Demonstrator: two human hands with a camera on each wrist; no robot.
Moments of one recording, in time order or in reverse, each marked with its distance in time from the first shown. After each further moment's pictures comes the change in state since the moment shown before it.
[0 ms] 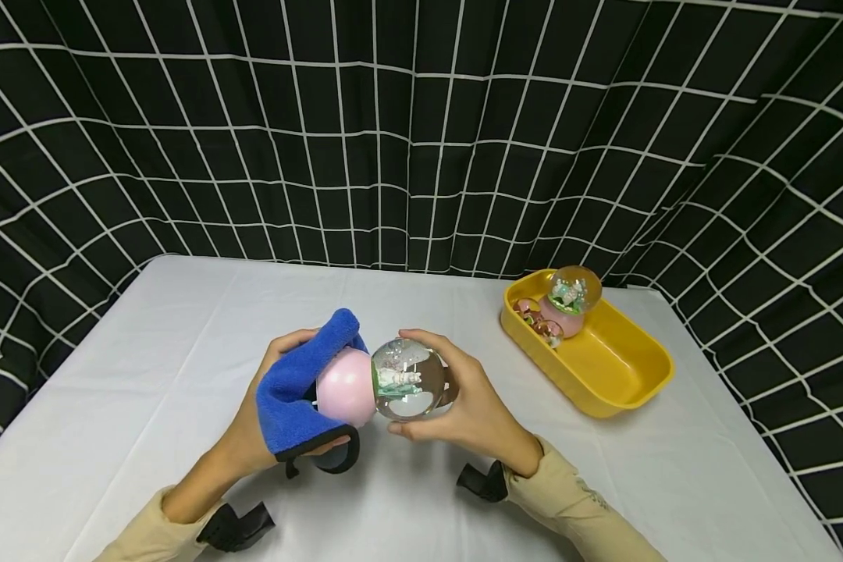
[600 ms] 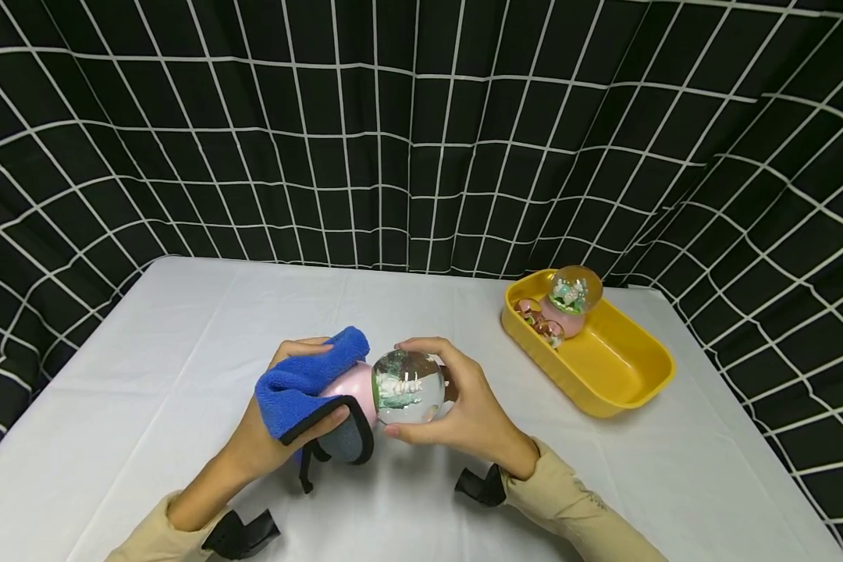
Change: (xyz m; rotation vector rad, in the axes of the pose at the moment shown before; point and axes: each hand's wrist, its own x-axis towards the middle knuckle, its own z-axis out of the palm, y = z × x) left_hand 0.003 -0.001 0.006 0.151 0.097 0.126; right_hand -0.001 0.004 0.004 -0.085 0.039 -0.096
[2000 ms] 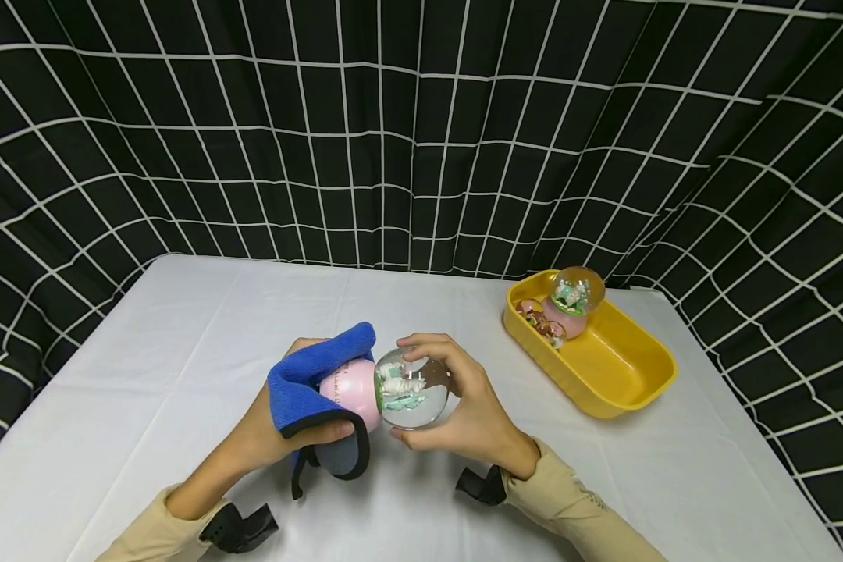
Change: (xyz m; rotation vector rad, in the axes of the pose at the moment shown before) left_hand 0.004 -0.004 -0.007 -0.076 -0.176 -0.162; right_hand 0.002 0.004 0.002 0.036 0.007 -0.142
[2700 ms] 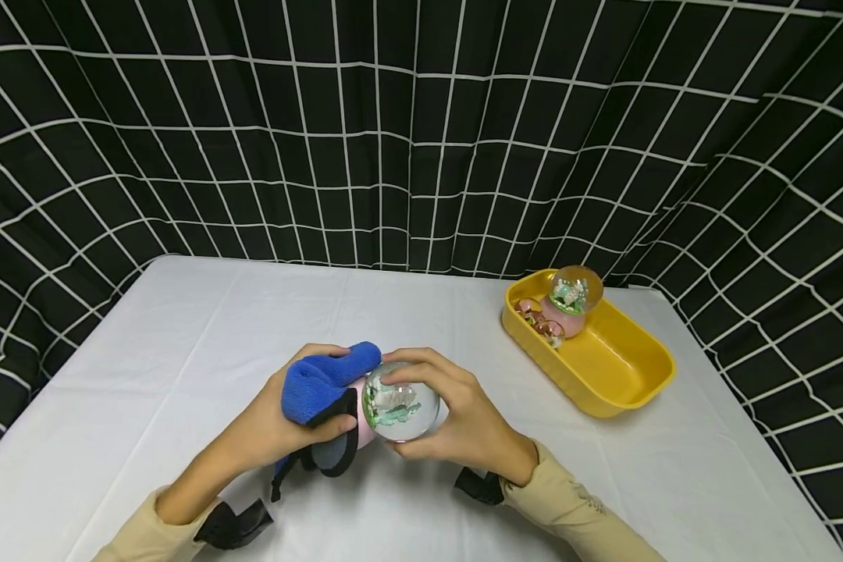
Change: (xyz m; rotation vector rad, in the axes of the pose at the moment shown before) left_hand 0.000 0.005 -0.002 0.127 -0.061 -0.170; right_hand -0.001 -0.005 0.000 -0.210 -0.119 -0.097
